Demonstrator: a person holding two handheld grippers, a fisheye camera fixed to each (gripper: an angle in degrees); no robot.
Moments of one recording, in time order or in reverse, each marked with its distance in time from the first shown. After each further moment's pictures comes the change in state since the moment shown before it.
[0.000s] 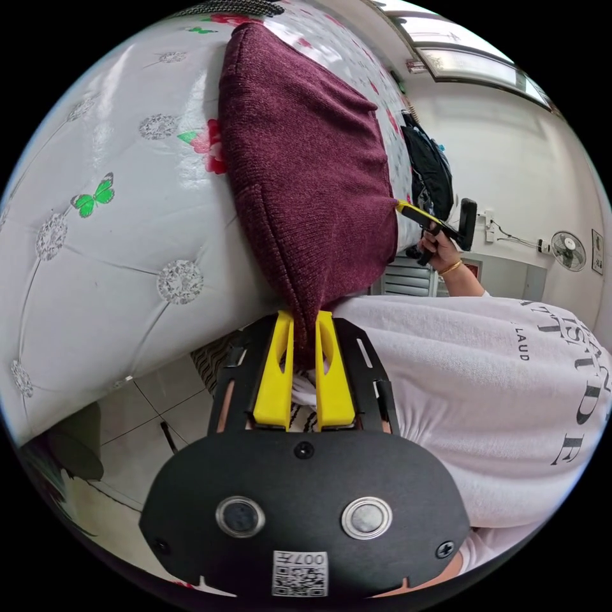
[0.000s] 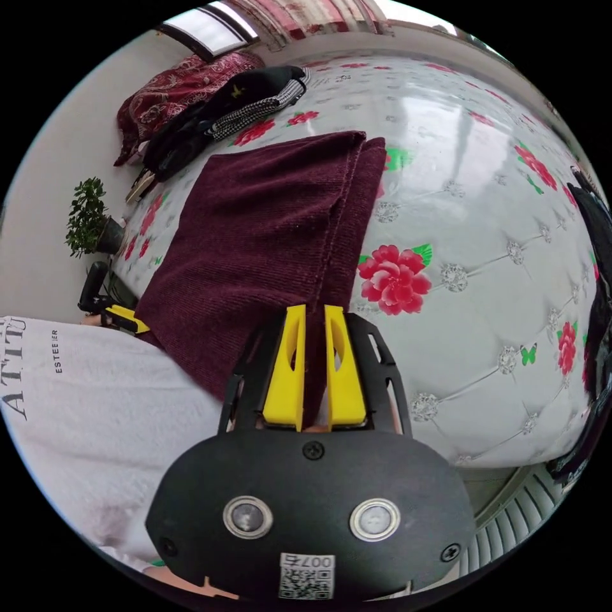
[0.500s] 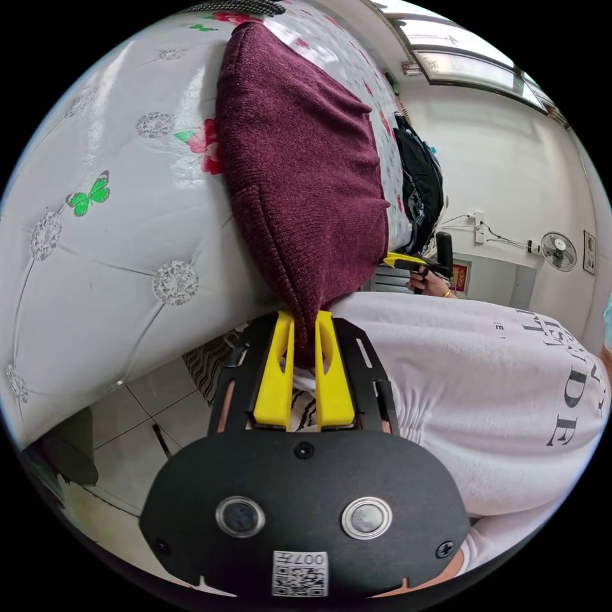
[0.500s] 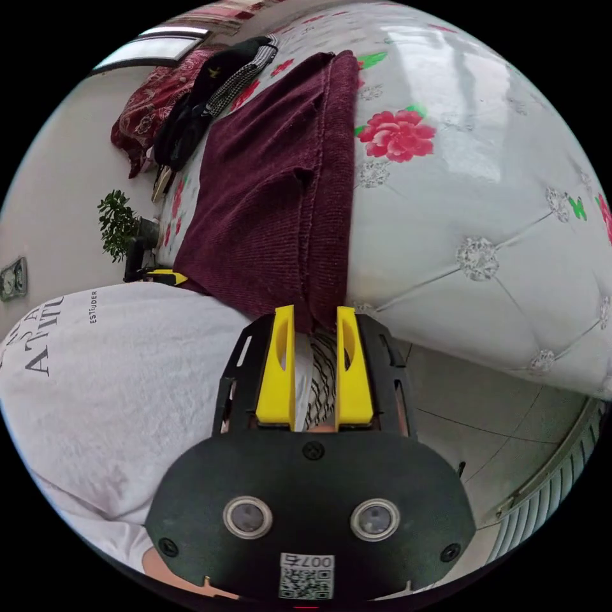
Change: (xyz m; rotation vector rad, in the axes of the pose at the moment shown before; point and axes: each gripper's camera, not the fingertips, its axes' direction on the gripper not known) left arm 0.016 -0.002 -0.040 -0.003 0.055 -0.003; right arm 0.081 0.050 0.027 -0.244 -0.241 0.120
